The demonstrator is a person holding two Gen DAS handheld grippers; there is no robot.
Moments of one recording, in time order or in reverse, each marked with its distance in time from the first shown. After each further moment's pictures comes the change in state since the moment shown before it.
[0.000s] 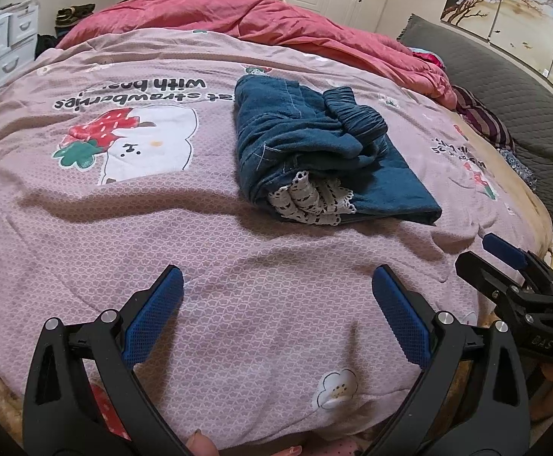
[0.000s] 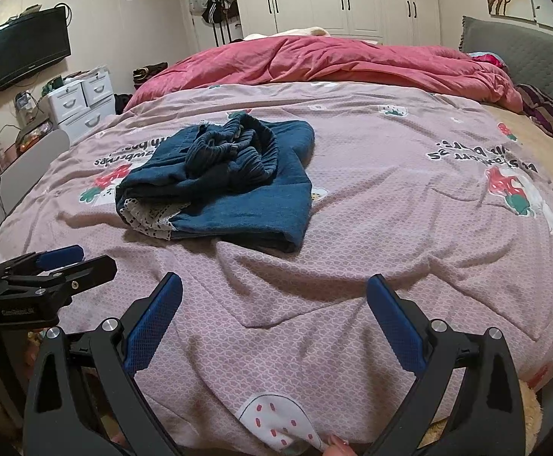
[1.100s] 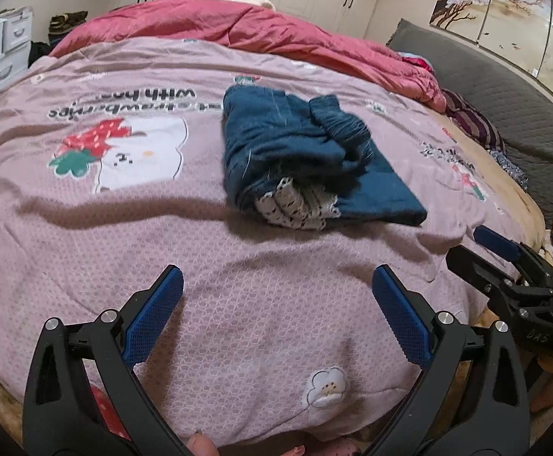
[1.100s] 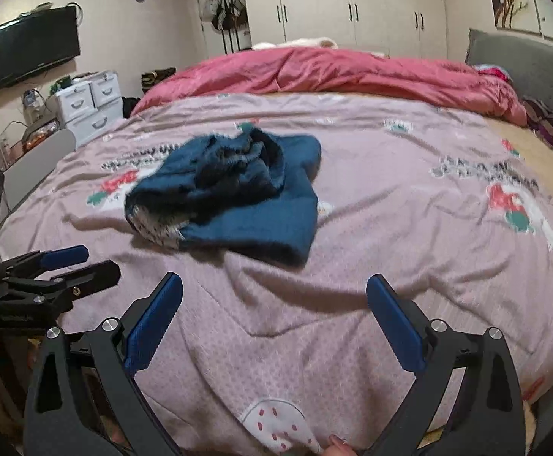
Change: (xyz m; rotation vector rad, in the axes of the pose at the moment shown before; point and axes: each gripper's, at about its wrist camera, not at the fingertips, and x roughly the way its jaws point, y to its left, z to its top) left arm -0.003 -0.002 -0.001 0.015 -0.023 -0.032; right arm -0.004 0.005 0.002 -0.026 -0.023 0.007
